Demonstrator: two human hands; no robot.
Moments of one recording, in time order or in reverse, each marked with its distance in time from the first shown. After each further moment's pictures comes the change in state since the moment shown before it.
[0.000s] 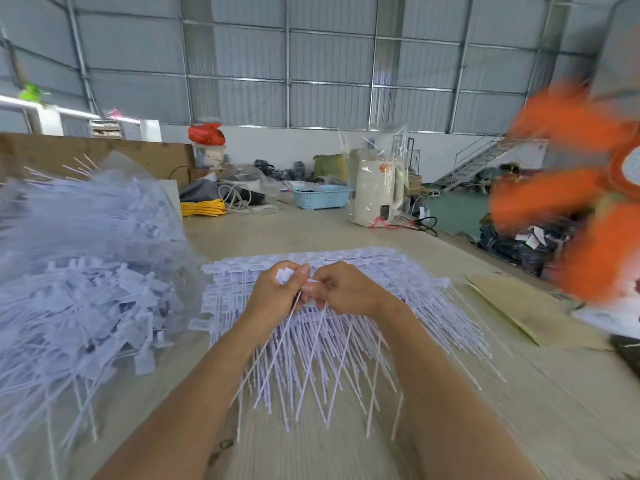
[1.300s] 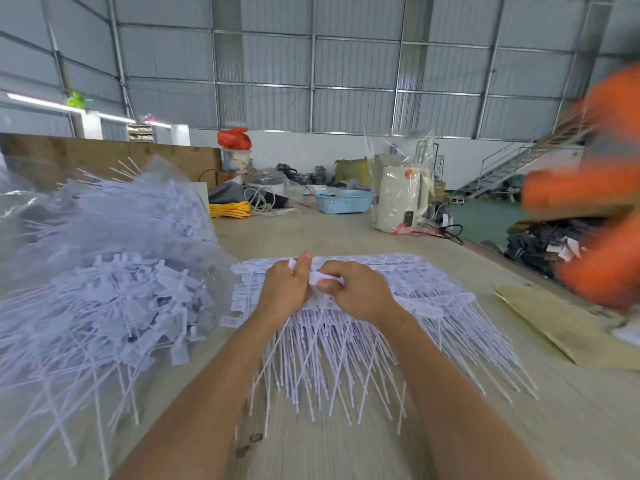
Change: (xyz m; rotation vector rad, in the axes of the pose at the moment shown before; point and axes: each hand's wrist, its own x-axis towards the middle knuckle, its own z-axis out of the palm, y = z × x) left_hand 0.016 0.005 -0.020 0.273 0.174 -0.047; right_hand 0.012 -0.008 0.017 -0.248 0.178 -0.036
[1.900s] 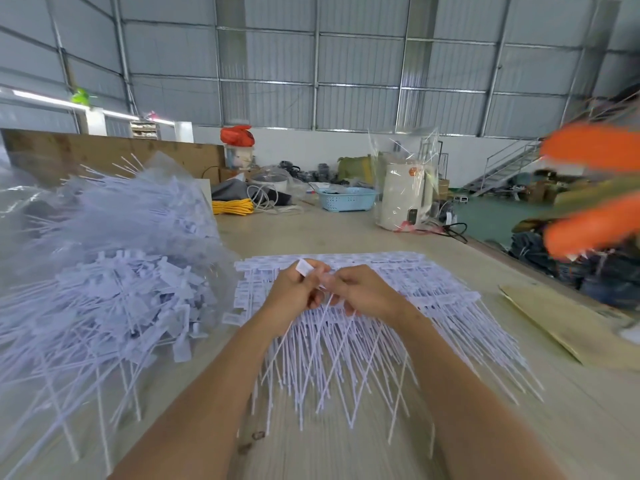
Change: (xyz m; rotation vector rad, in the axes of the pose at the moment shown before) left_hand -0.005 -0.015 0.006 -0.462 -0.241 -0.069; right_hand -0.006 0.001 -0.003 0.419 -0.135 0.097
